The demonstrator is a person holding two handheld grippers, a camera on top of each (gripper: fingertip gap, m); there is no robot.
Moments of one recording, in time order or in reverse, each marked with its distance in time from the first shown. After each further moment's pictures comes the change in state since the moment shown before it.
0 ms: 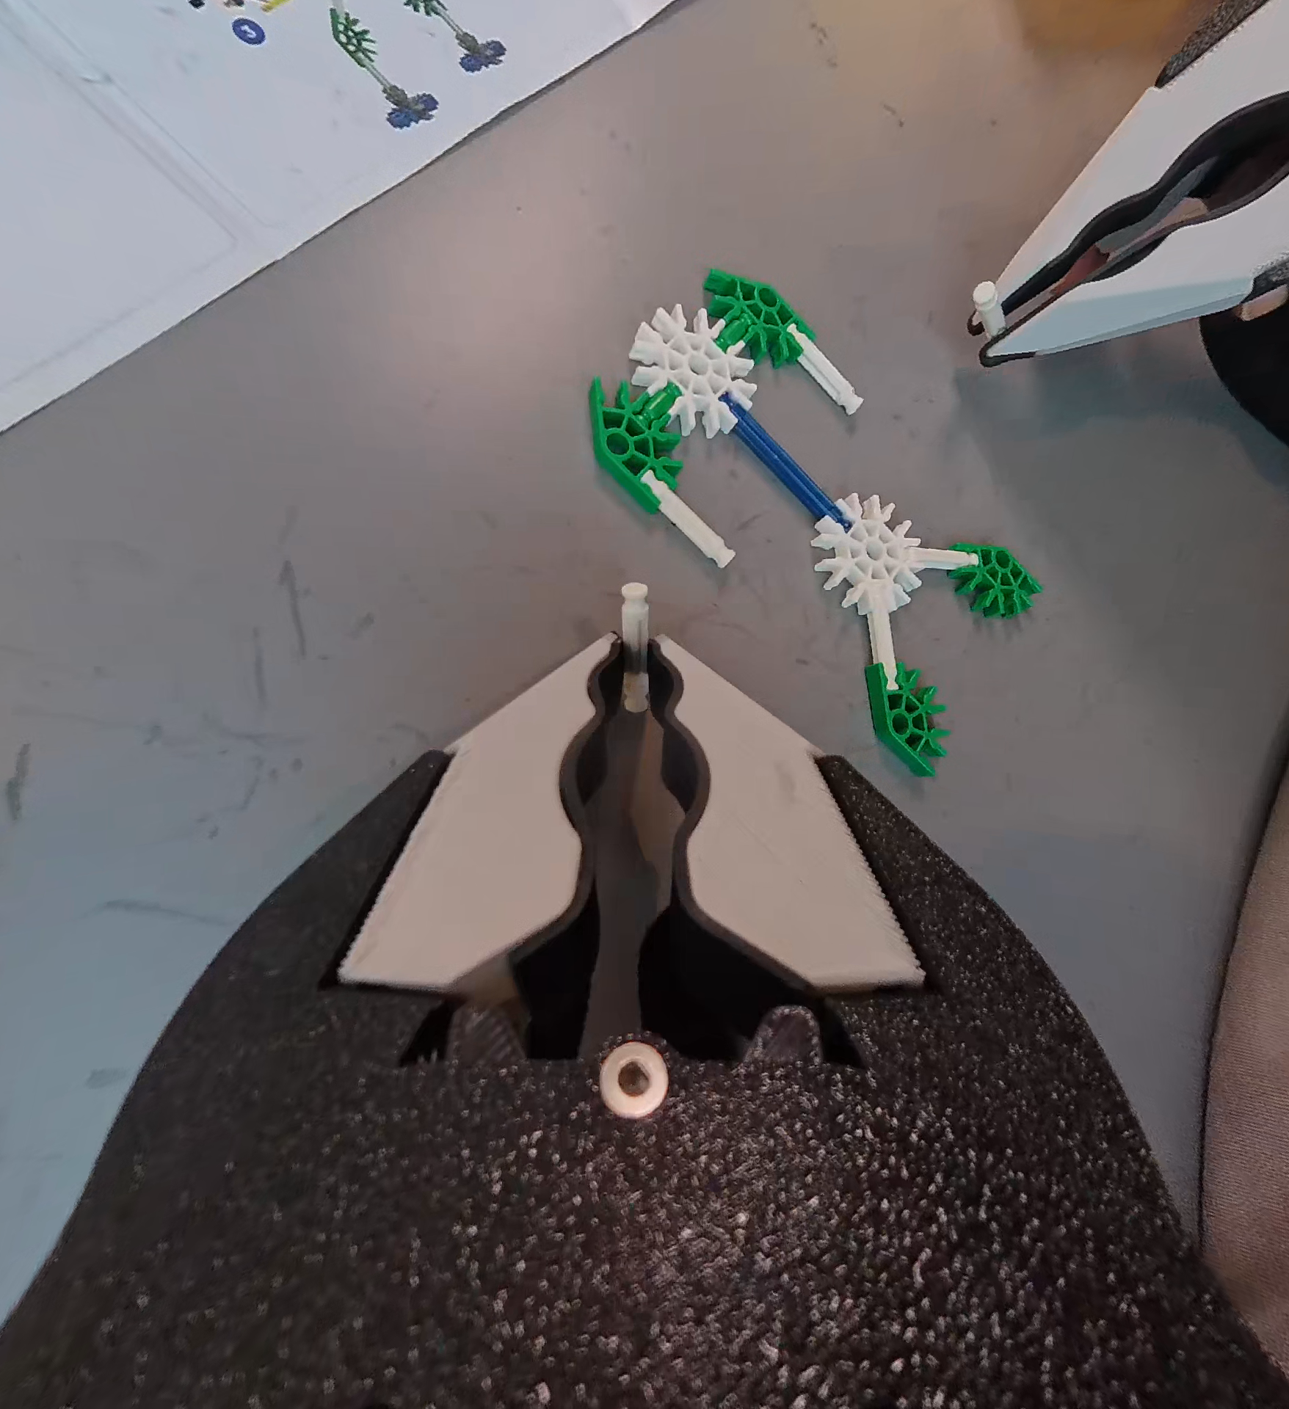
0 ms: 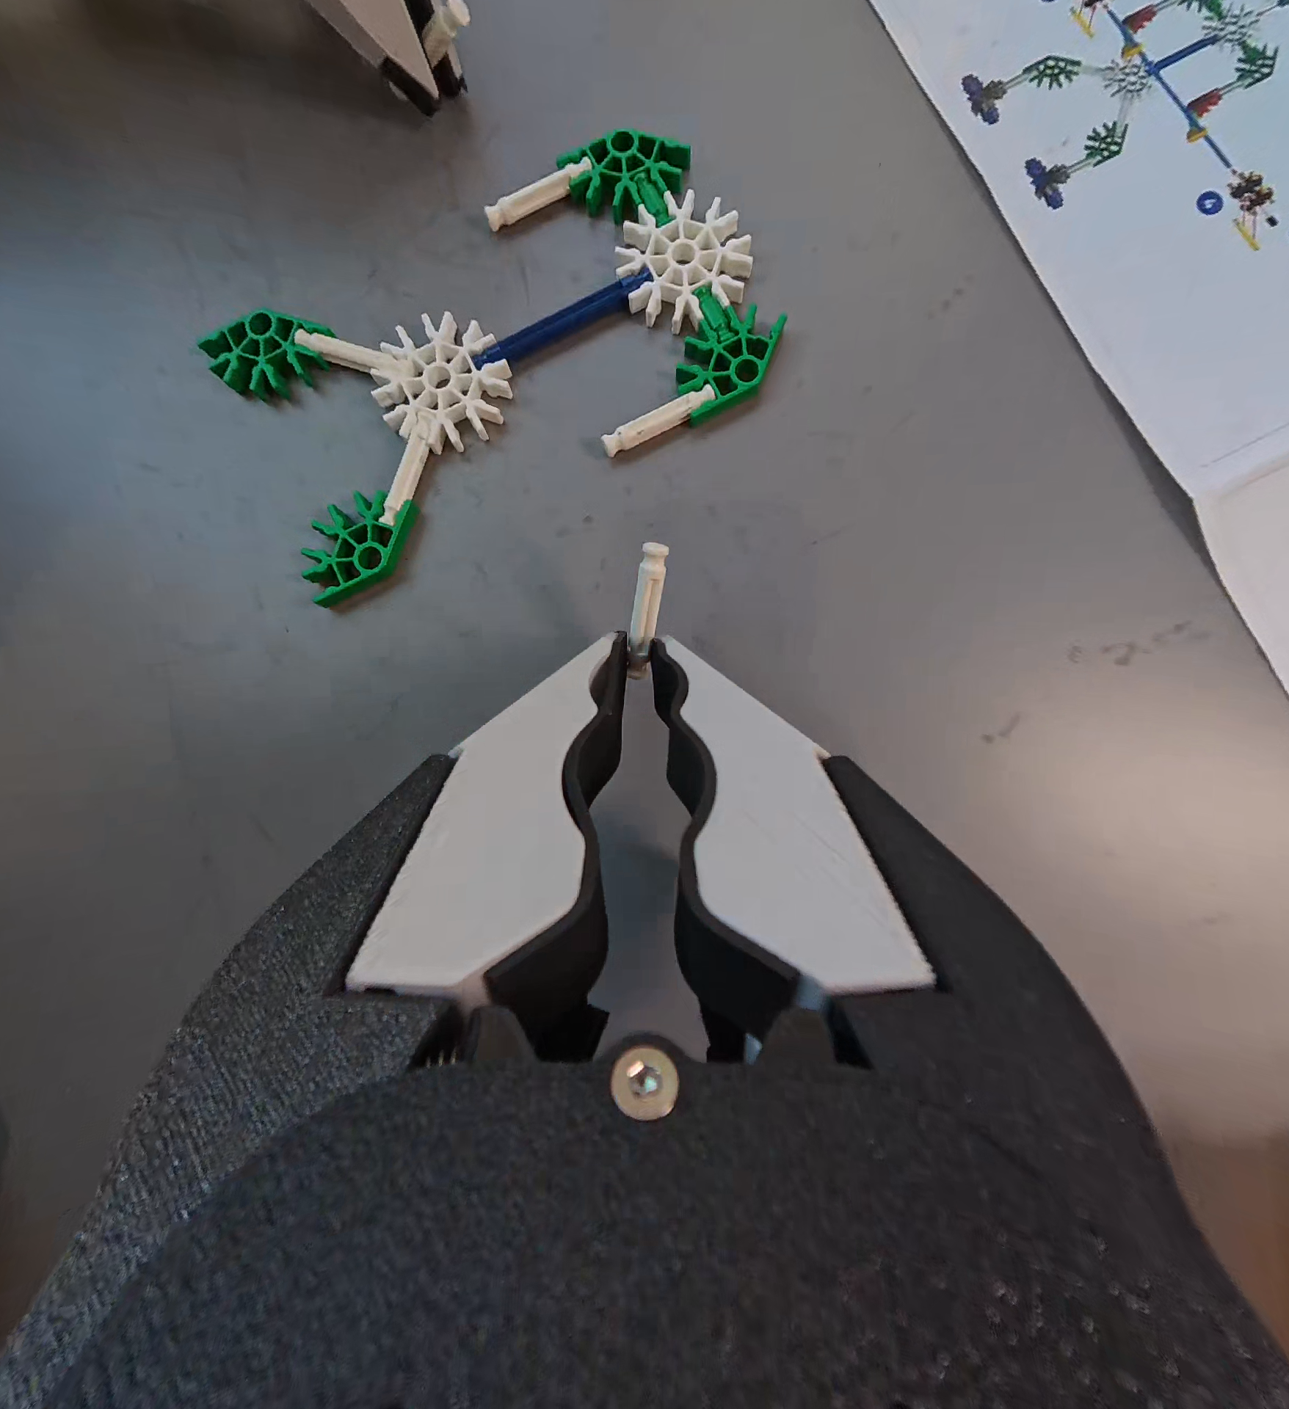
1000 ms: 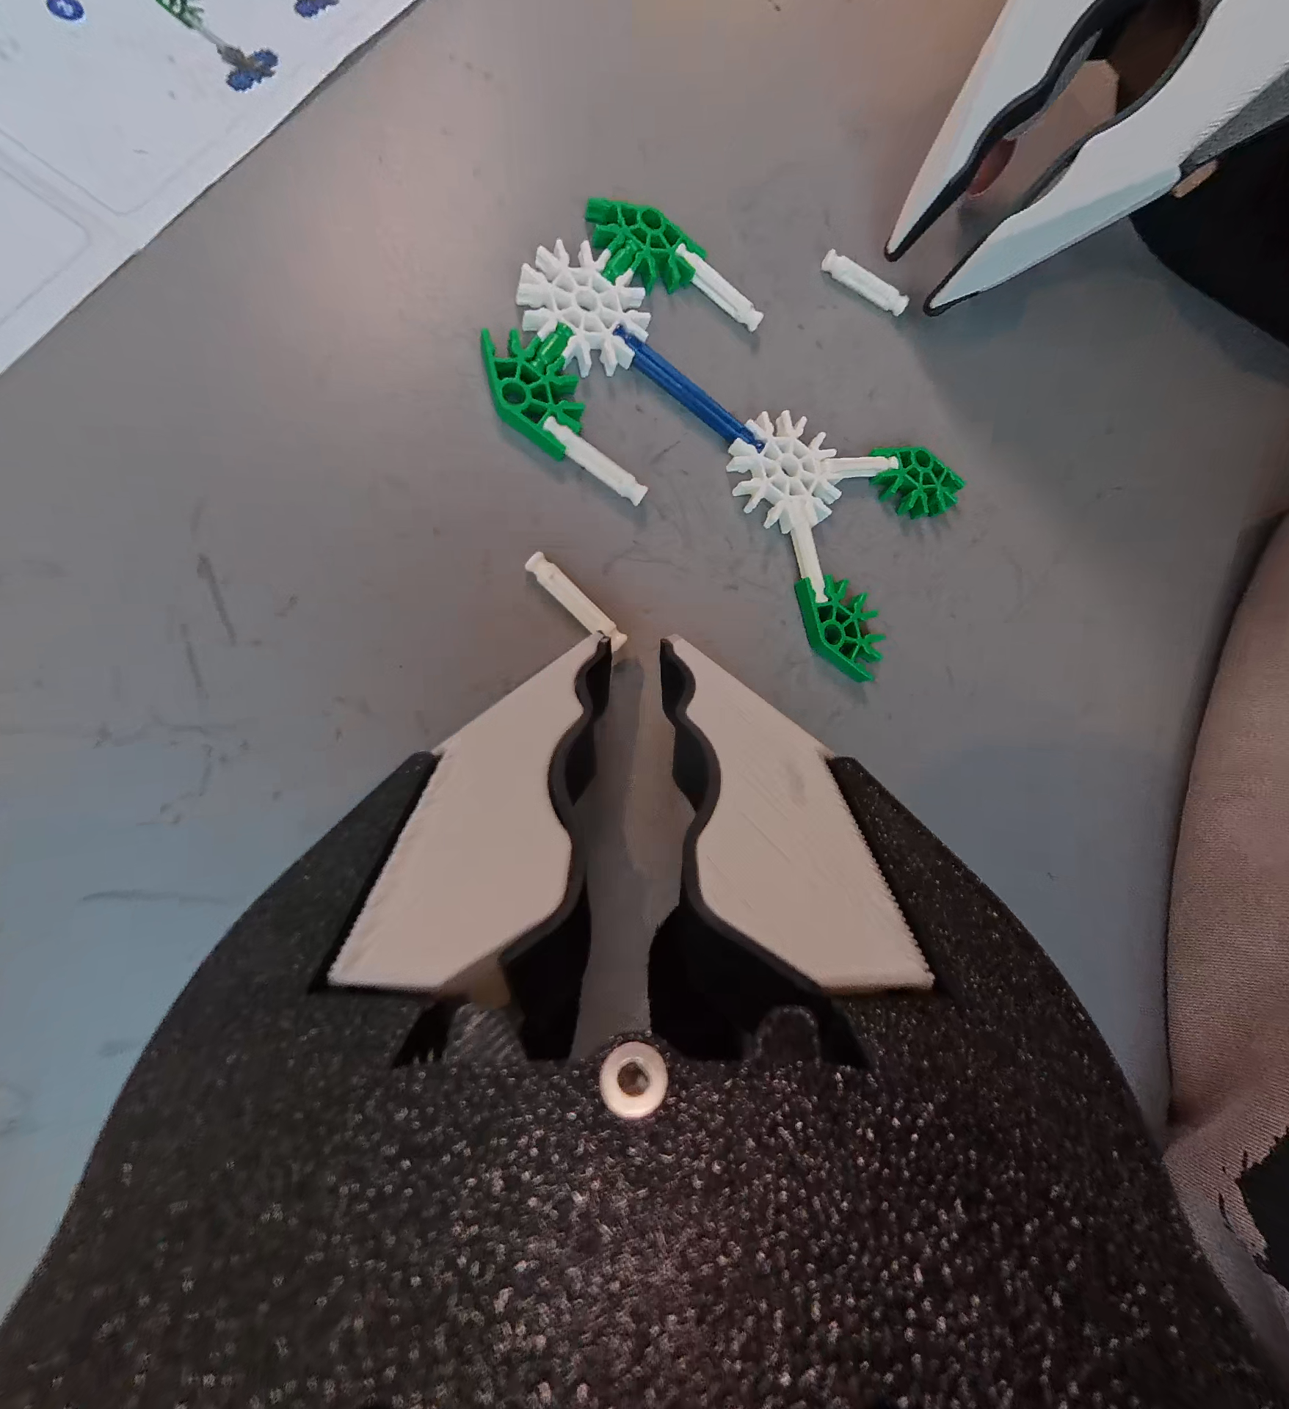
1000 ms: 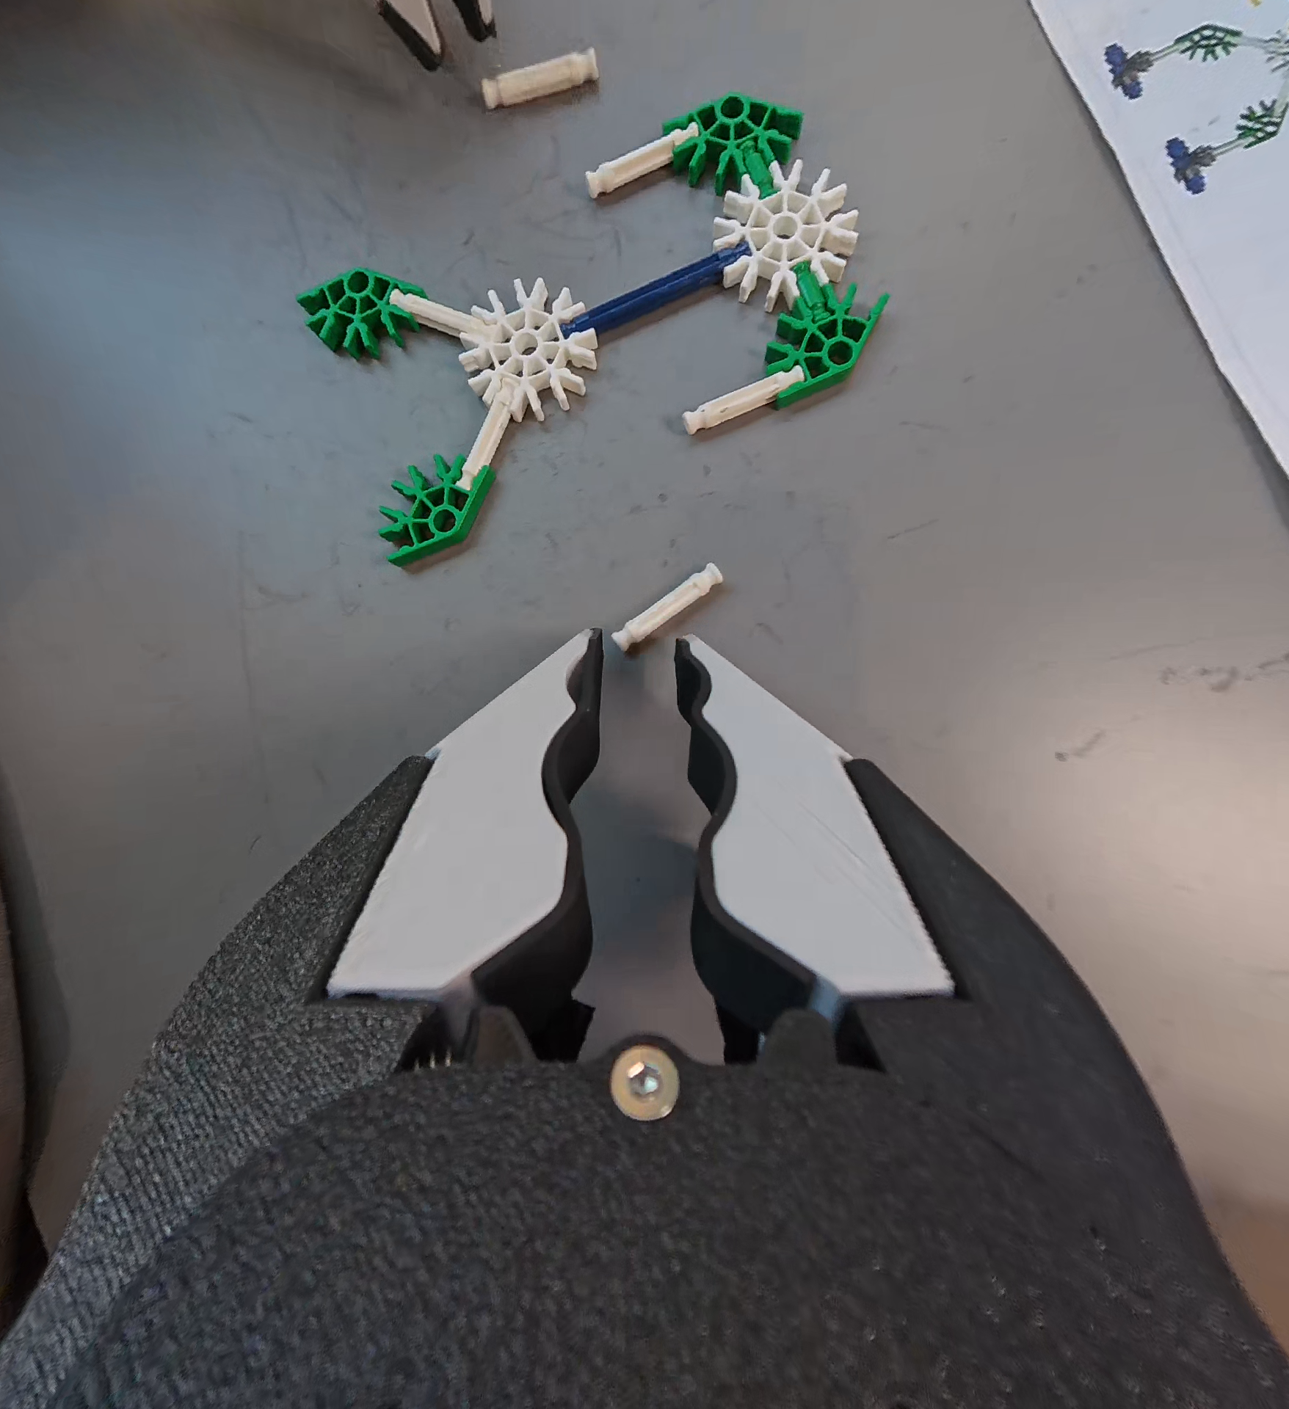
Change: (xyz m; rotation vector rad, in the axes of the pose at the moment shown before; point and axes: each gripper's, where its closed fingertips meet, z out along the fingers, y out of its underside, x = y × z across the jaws) left arm 0.021 0.010 -0.014 -0.059 0.084 0.128; right arm -0.016 0.004 -0.002 -0.016 -0.105 -0.038
